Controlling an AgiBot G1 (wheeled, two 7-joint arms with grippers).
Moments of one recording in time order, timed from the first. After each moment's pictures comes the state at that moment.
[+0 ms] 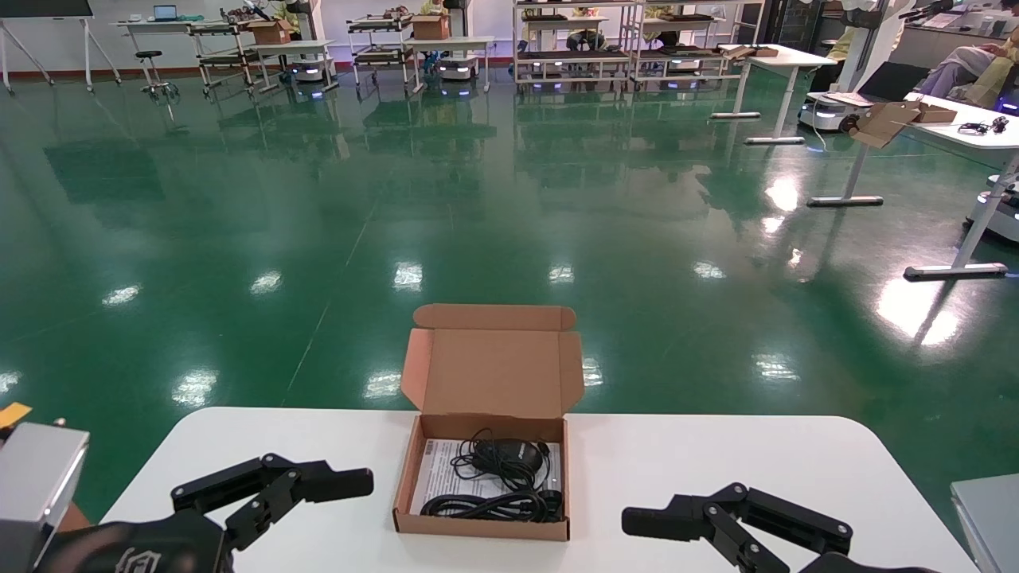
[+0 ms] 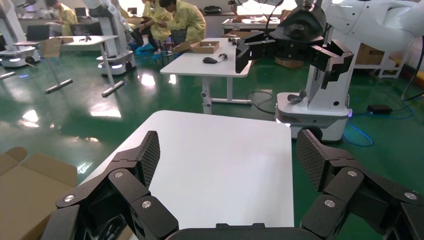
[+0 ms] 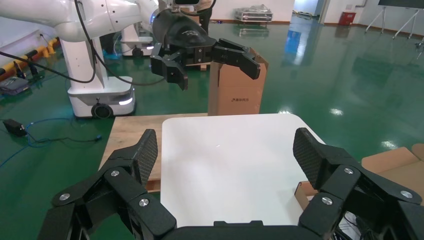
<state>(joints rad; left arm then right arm) -1.08 0.55 0.39 -1.22 0.62 1.41 -0.11 1.08 -0.61 -0.28 1.28 -0.73 -1.49 0.19</state>
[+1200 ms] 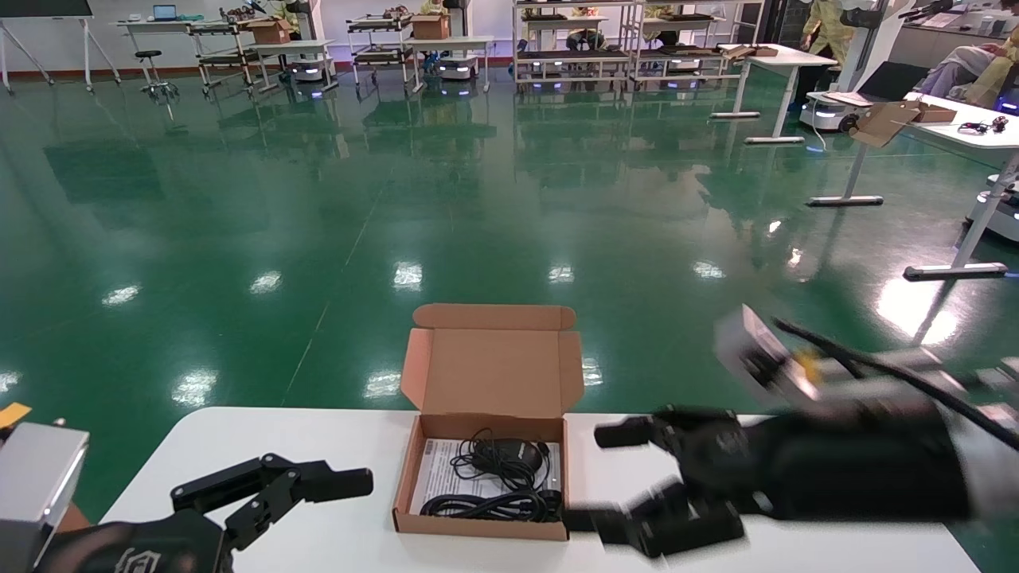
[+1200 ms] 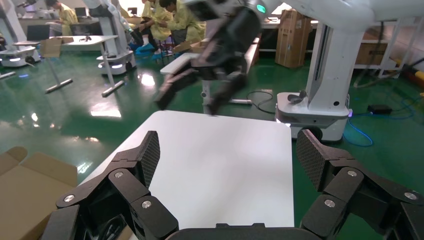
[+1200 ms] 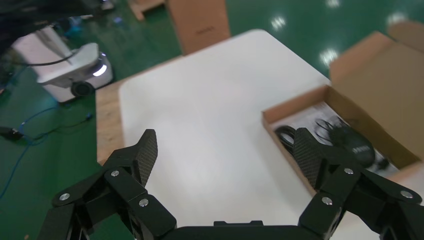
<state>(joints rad) -1.08 0.55 0.39 -1.22 0.62 1.41 -0.11 1.61 -0.88 -0.57 0.77 -1.15 -1.55 0.48</state>
